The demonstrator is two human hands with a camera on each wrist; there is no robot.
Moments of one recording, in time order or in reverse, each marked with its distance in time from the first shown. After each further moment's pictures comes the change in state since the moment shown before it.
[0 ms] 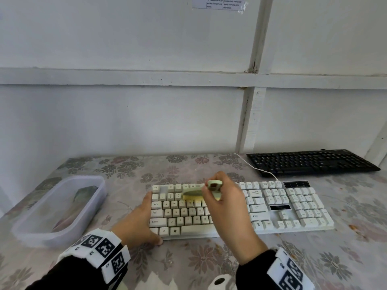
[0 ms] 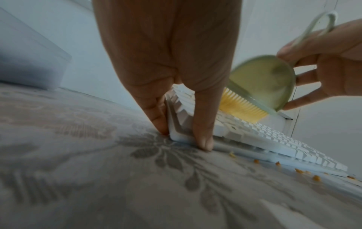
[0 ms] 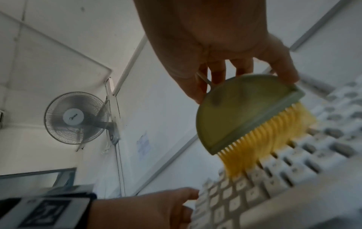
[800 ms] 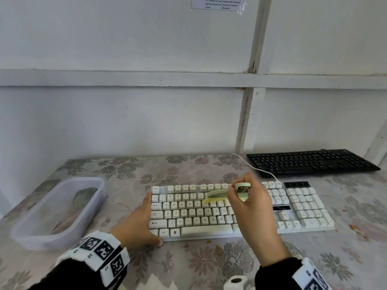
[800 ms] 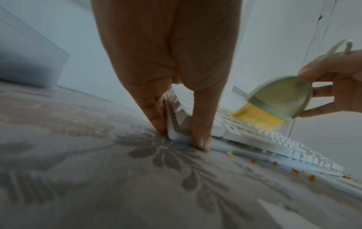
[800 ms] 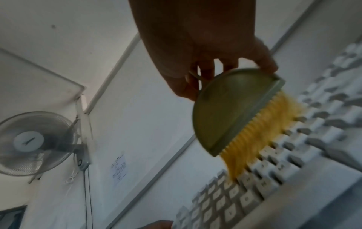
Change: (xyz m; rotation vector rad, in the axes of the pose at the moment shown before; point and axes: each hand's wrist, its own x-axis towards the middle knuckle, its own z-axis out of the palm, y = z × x) left_hand 0.001 -0.002 0.000 0.012 -0.005 0.040; right_hand -0.003 0.026 -0.028 0.110 0.123 0.075
